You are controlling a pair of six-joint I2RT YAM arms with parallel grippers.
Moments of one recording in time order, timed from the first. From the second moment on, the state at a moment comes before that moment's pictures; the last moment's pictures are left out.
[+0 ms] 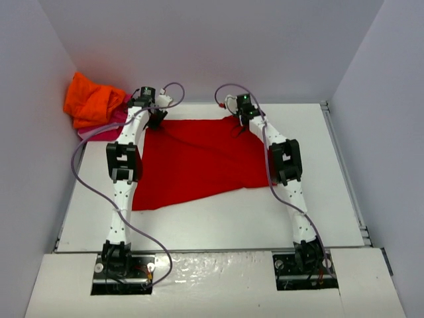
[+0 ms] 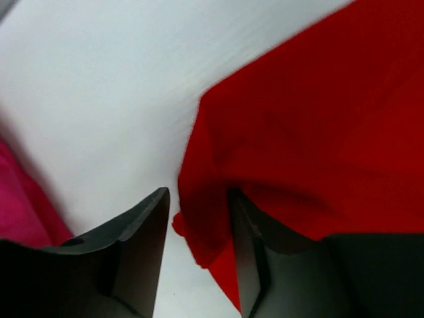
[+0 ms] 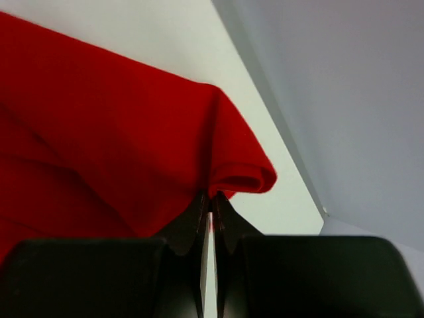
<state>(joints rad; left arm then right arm) -0.08 2.66 2.59 -0.92 0.06 0.49 0.30 2.66 2.32 -0.33 0.35 -0.89</state>
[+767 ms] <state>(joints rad) -0.09 2.65 2.57 -0.80 -0.11 0.57 0.31 2.67 2.30 -0.19 0.39 -0.90</state>
